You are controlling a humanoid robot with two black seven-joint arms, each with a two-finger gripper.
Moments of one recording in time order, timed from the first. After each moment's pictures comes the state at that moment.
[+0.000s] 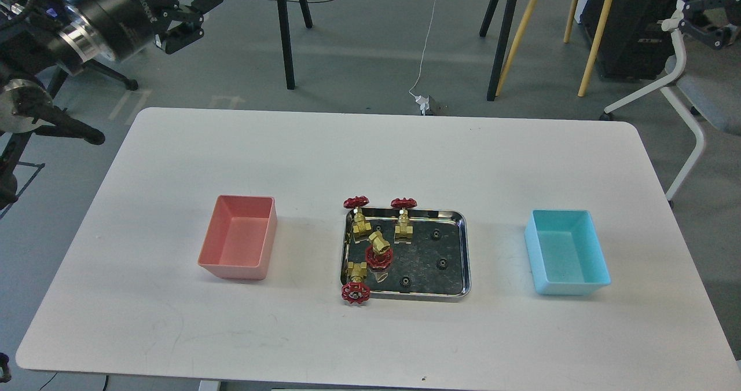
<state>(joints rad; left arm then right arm) -0.81 0.64 -1.00 -1.12 0.57 -0.49 -0.02 0.93 -1.05 0.60 1.25 -0.13 0.28 0.10</state>
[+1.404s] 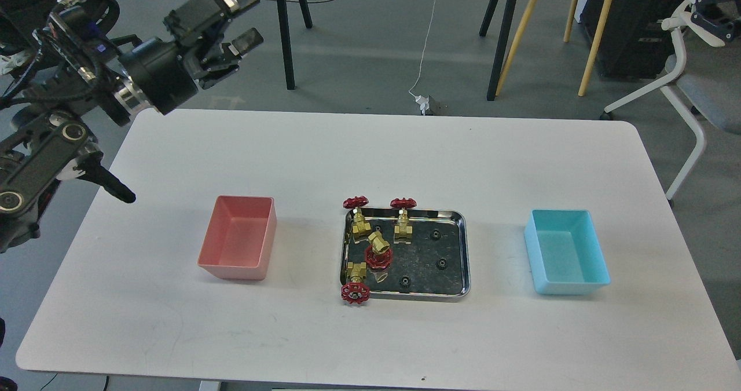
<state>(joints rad) -0.72 0.55 -0.85 -1.13 1.21 -0.43 -0.49 0.98 -1.03 0.61 1.15 -0.20 0.28 0.13</state>
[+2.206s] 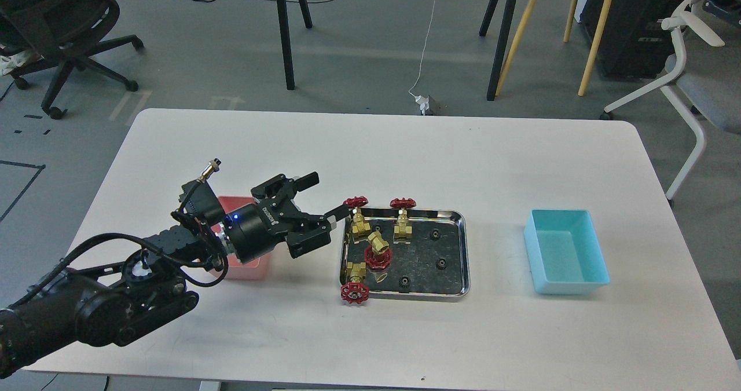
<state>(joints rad) -0.60 0.41 -0.27 -0.99 1.85 0.49 -0.49 1.07 -1.03 0.56 1.12 -0.20 0.29 0.07</state>
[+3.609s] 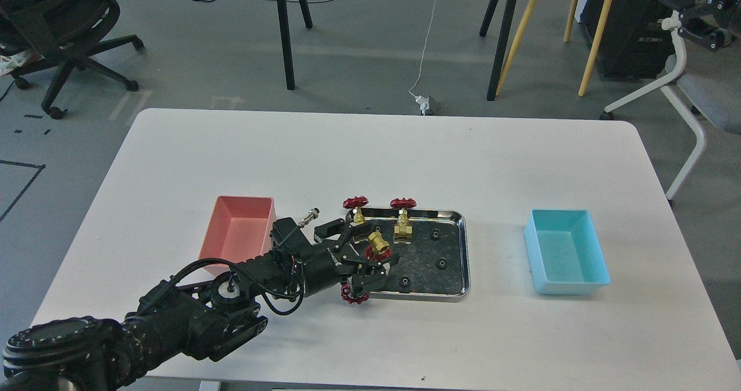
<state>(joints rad) -0.61 0.00 -0.19 -0.53 1.96 0.49 -0.49 1.06 -0.96 0.51 1.07 -0.30 0.30 0.06</state>
